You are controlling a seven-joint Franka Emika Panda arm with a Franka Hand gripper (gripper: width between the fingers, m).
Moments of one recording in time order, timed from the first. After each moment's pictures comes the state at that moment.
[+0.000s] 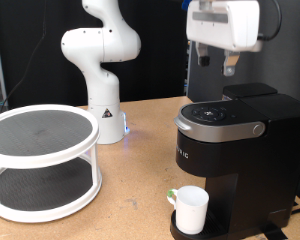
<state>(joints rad) -0.07 -0.15 0.26 -2.04 0.03 2.03 -0.56</state>
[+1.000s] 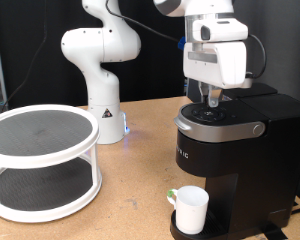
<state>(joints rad) -0.07 -0.15 0.27 -2.26 0.01 2.34 -0.51</state>
